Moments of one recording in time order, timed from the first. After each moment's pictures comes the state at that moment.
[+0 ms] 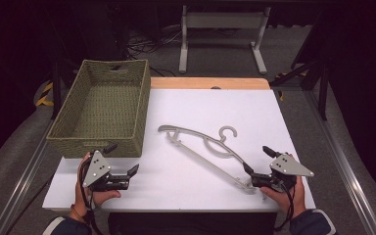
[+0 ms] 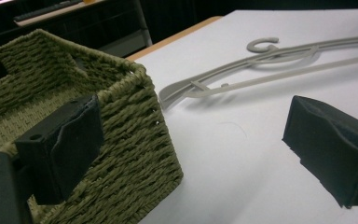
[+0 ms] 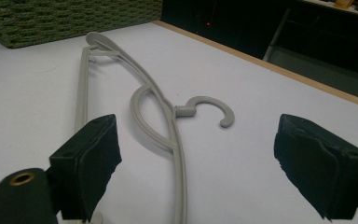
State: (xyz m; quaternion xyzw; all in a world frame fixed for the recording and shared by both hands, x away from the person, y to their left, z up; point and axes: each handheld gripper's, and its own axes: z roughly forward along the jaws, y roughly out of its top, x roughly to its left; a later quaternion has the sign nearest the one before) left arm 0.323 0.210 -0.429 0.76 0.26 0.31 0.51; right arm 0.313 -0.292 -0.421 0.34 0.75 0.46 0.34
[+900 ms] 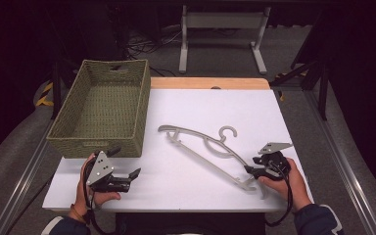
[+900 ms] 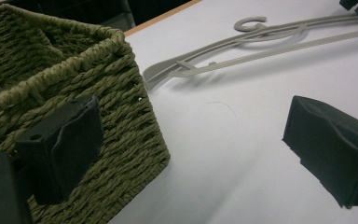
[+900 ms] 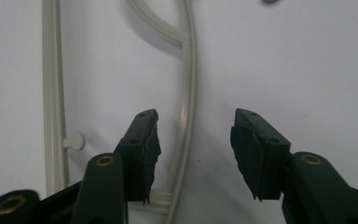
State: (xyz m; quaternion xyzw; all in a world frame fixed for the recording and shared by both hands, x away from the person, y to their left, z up) left arm 0.328 0.212 -0.439 0.78 0.25 0.27 0.50; right arm 0.359 -0.295 -0.431 0.40 0.85 0.29 0.14
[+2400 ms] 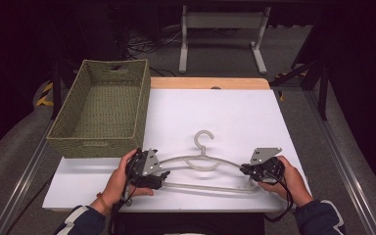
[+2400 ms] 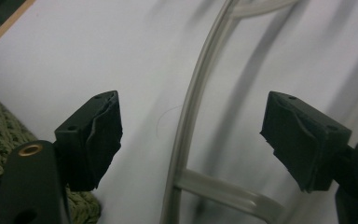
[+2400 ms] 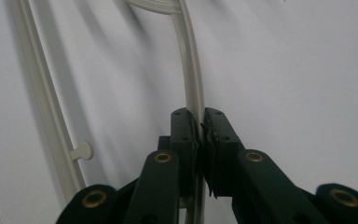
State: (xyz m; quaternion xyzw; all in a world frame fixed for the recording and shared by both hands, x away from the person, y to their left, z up) left arm 0.352 0.107 -0.437 0.89 0.19 0.25 0.32; right arm 0.347 -0.272 -0.416 0.22 0.92 0.28 0.17
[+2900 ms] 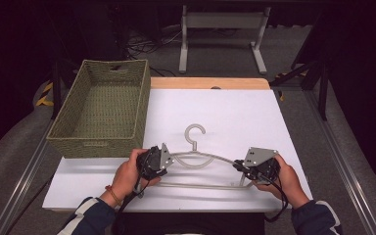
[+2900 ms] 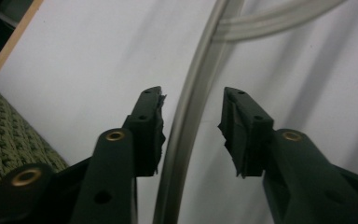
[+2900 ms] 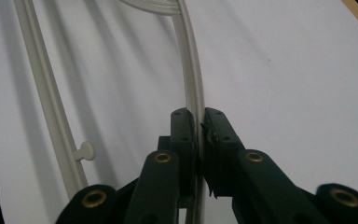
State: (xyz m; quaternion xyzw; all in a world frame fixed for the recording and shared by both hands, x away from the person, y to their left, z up) left arm 0.363 0.084 -0.425 0.91 0.17 0.28 0.26; right arm 0.336 -0.247 -0.394 0.19 0.91 0.30 0.22
